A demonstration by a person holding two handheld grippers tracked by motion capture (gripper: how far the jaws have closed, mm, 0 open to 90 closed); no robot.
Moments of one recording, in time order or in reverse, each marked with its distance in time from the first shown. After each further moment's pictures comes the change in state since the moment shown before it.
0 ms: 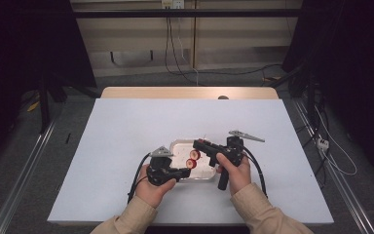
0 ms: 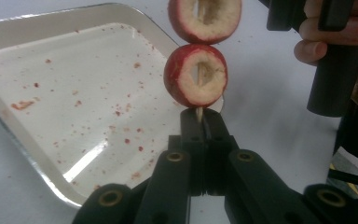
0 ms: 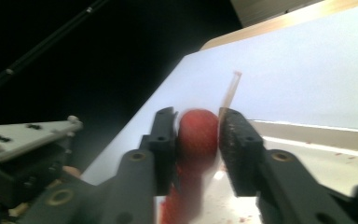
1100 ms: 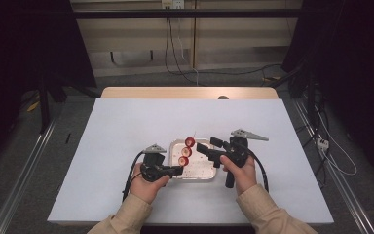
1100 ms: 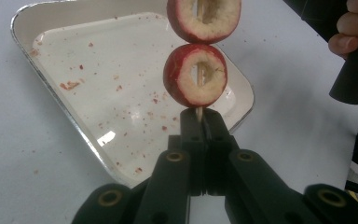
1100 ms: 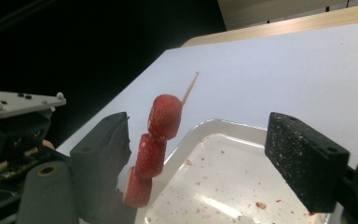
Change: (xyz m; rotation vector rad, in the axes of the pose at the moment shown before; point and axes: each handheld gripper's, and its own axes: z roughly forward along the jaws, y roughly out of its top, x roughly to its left) left arm 0.021 -0.002 -0.005 0.021 0.031 -0.073; right arm -0.008 0.004 -0.008 0.023 -0.075 -0.138
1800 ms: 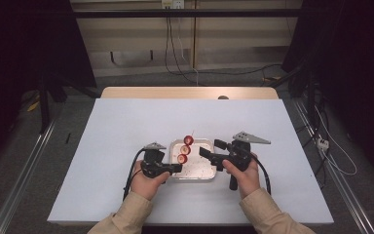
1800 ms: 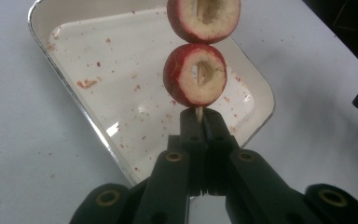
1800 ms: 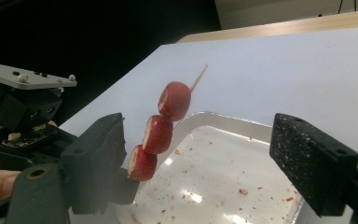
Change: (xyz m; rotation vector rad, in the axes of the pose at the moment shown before) left arm 0.010 0.004 0.008 0.022 0.024 -0.034; right arm -0.003 -0.006 -0.009 0.006 -0.022 -0.064
